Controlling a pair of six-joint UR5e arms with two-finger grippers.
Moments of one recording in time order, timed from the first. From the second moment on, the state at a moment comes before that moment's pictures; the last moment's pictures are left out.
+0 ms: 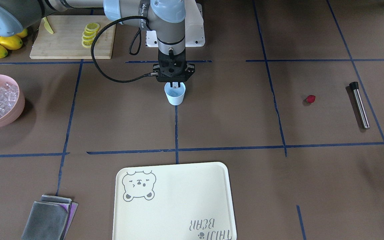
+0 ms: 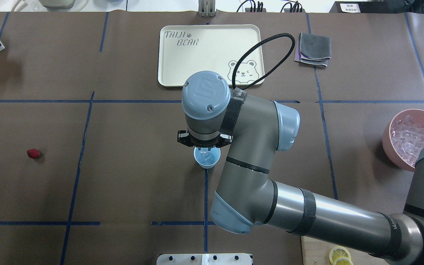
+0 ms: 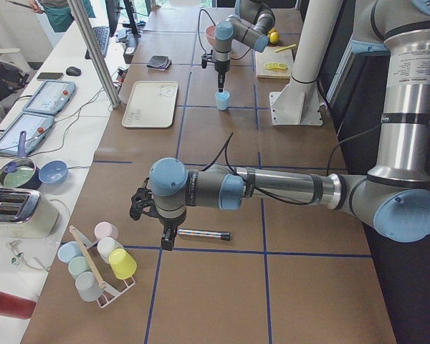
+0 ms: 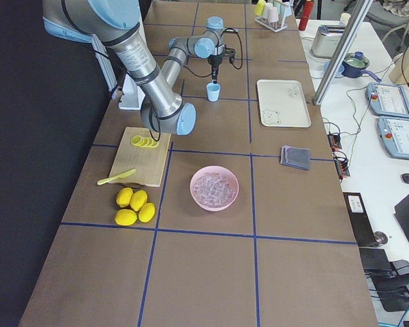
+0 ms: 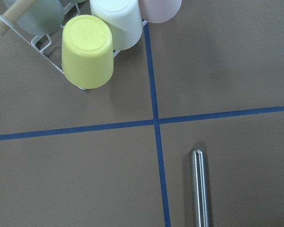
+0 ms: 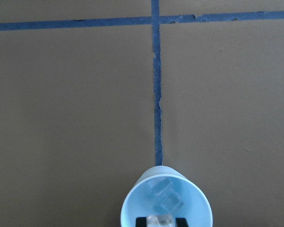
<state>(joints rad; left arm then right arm) -1.64 -1.59 -1.64 -1.58 -2.39 0.08 0.45 -0.71 1.65 -1.75 1.85 1.28</state>
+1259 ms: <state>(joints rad) -1.64 -1.59 -1.64 -1.58 -2.39 0.08 0.45 -0.72 1.65 -1.75 1.79 1.29</state>
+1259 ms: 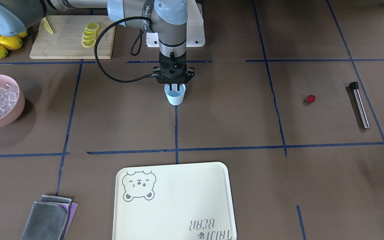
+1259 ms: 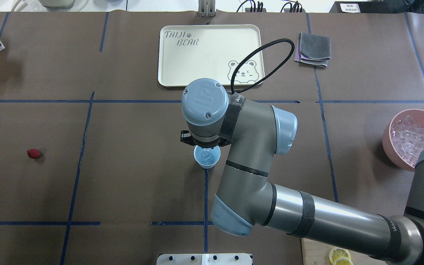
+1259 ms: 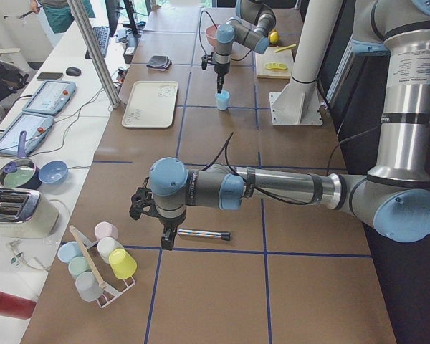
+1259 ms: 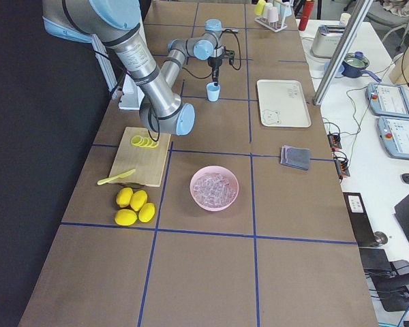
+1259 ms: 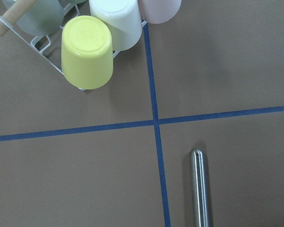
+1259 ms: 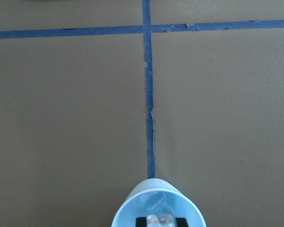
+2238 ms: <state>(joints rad) -1.64 -1.59 -1.64 -1.58 -2.39 0.08 0.45 -0.73 1.66 -1.75 1.79 1.32</state>
